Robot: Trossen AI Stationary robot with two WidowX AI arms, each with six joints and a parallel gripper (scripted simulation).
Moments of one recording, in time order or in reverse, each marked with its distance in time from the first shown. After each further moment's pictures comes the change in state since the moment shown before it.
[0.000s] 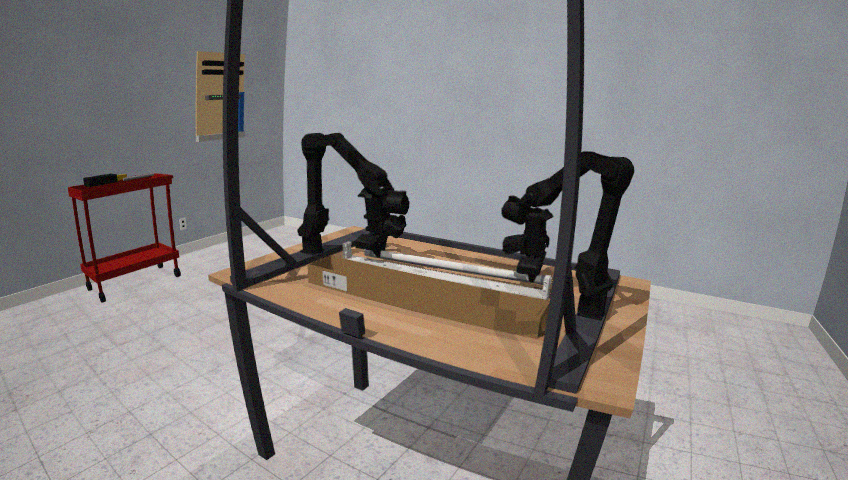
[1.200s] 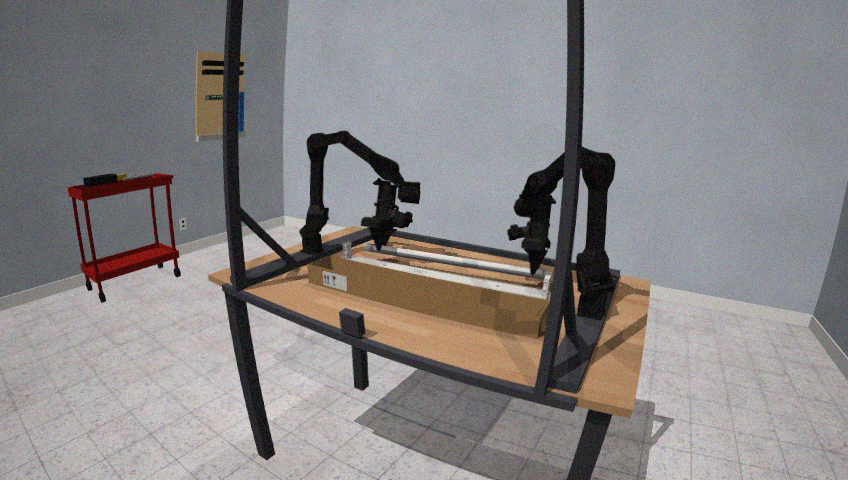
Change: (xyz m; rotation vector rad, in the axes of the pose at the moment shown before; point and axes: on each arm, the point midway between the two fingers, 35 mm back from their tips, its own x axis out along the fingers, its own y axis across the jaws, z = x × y) left arm -0.013 0.019 0.000 -0.002 -0.008 -0.459; right arm -0.011 -0.020 0.000 -0.001 -0.004 0.455
